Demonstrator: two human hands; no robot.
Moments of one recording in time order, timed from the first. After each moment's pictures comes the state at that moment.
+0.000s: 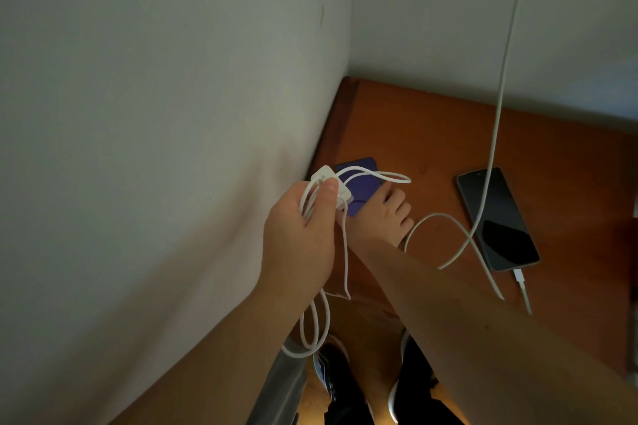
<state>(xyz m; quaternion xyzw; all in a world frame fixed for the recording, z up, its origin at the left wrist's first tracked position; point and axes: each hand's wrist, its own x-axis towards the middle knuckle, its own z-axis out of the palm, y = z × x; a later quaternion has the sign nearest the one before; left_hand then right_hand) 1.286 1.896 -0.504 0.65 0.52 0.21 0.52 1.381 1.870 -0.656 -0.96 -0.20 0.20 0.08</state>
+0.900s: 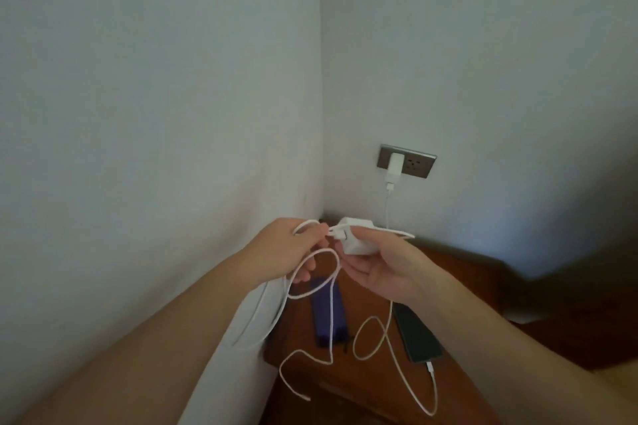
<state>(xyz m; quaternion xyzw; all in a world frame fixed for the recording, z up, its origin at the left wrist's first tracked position) 1.325 1.941 -0.286 0.72 0.39 0.05 0.57 1.467 1.831 -0.307 -0.49 0.12 0.63 0.59</state>
